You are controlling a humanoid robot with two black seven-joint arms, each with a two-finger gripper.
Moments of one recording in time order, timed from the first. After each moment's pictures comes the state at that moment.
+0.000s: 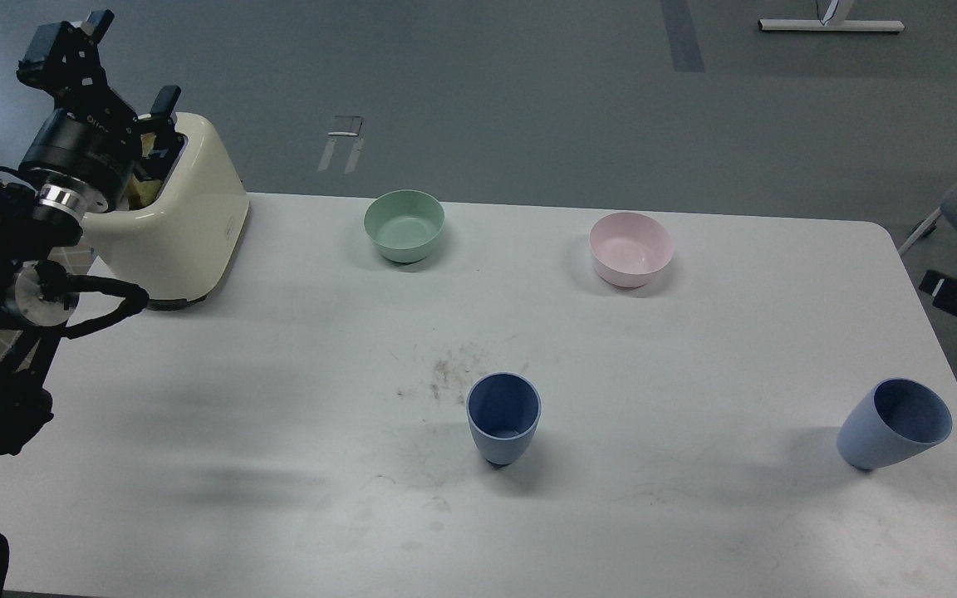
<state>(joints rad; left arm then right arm) -0.46 0.48 -1.35 -1.10 0.57 -0.19 -0.20 -0.07 -0.91 1.51 1.66 -1.65 0.49 -0.13</state>
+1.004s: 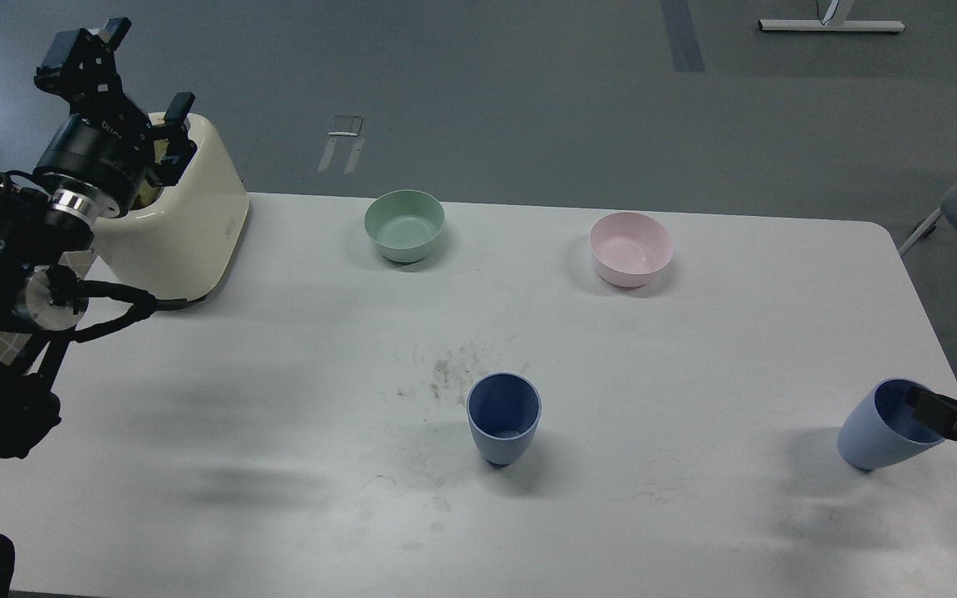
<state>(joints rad) -0.46 0.47 -1.35 -1.10 0.58 -0.19 -0.20 -0.26 -0.84 1.51 1.66 -1.79 0.49 -0.14</state>
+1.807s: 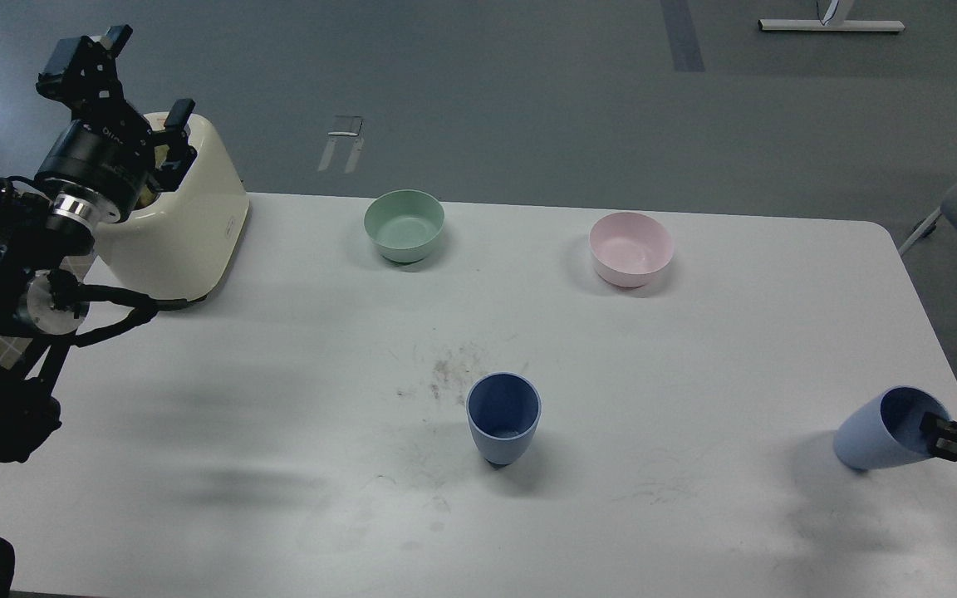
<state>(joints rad) -0.45 0.47 -1.35 -1.10 0.58 -0.19 -0.19 -0.29 -0.80 1.52 1.66 -1.81 0.49 -0.15</state>
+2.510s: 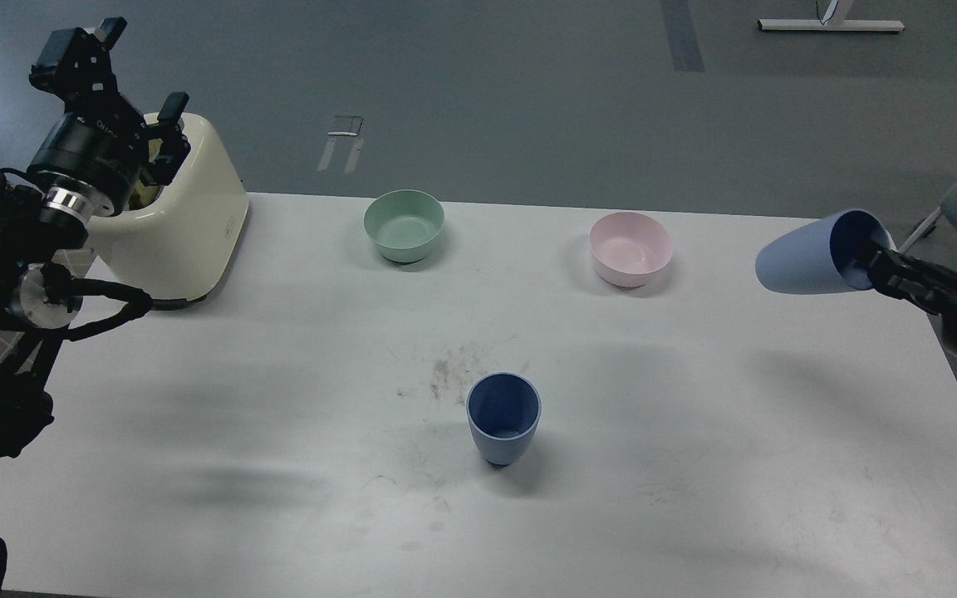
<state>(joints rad) -0.46 0.48 -1.34 -1.10 0.58 -0.19 -0.19 0.20 -0.66 1.35 1.71 -1.72 0.49 -0.15</state>
